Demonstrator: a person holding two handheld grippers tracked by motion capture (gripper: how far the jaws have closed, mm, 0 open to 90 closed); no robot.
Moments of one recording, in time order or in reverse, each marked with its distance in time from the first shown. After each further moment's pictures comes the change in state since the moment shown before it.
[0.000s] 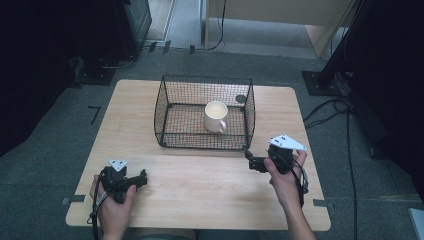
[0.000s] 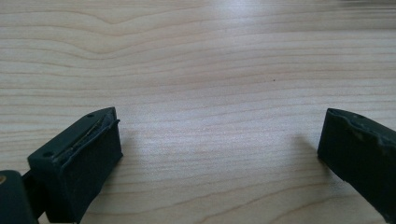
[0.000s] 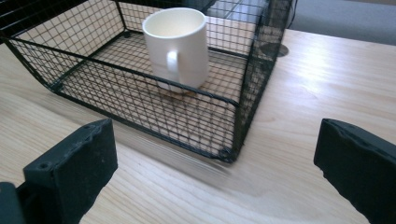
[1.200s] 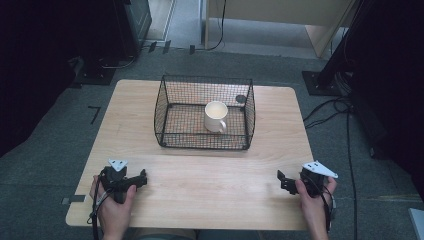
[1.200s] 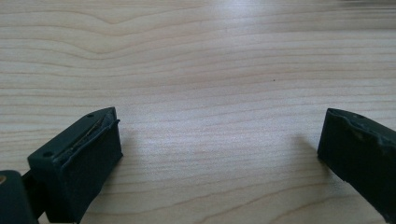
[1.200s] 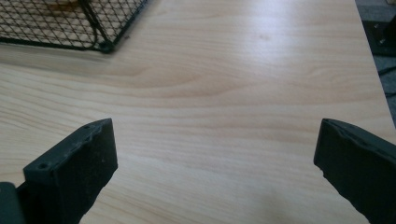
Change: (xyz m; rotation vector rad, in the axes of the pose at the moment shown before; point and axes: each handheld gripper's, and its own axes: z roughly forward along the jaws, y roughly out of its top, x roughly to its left) left arm 0.000 0.000 0.000 0.000 0.000 0.000; right arm -0.082 -0.099 -0.030 0.098 -0.168 0.133
